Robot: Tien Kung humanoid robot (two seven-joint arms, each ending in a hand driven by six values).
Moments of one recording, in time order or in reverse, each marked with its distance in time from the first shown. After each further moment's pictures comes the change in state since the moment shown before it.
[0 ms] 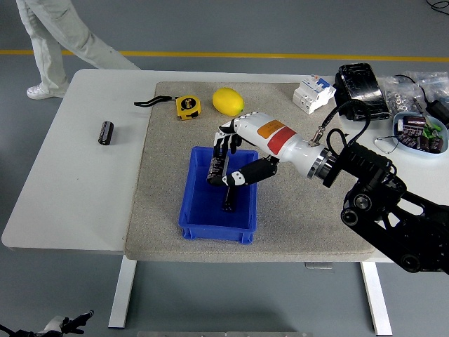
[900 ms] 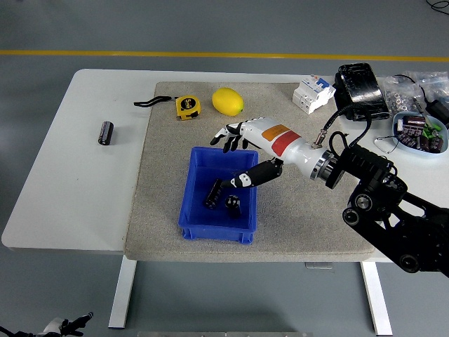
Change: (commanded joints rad) left arm 0.006 0.002 0.003 0.000 0.006 -0.004 0.003; right arm -0.030 0.008 0.043 -0.031 -0.028 0.040 -0.019
